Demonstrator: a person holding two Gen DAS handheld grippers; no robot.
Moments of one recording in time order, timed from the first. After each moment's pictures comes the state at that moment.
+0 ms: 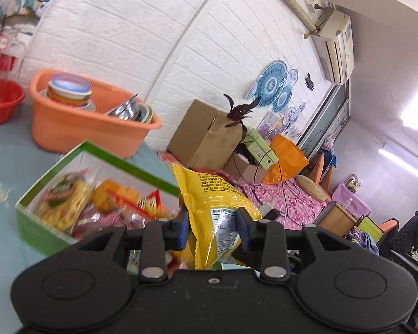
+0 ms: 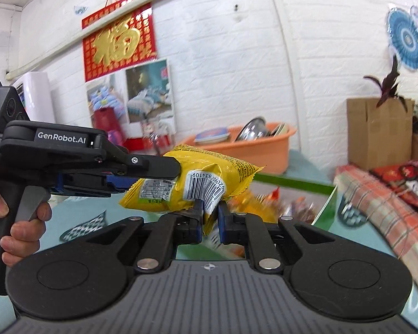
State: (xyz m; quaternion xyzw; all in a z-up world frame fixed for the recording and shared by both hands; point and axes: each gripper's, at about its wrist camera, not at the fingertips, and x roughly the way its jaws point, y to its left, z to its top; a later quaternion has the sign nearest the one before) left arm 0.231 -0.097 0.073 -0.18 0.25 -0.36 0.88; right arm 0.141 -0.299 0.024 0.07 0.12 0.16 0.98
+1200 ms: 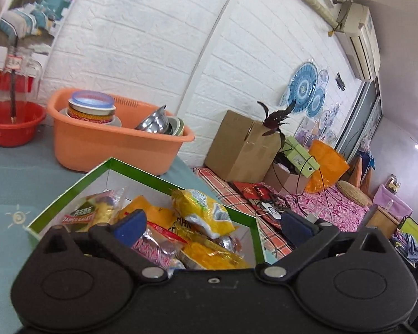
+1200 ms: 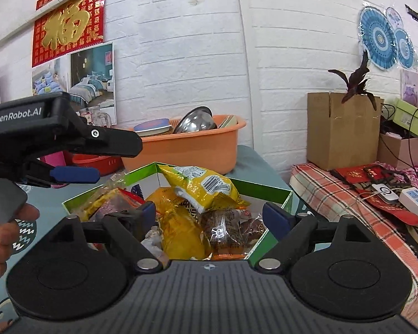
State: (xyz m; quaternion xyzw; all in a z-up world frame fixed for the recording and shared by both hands) left arm 0.236 -0.111 0.055 -0.14 0.22 -0.28 0.92; right arm 0.176 -0.319 0.000 0.04 0.14 0.07 0.99
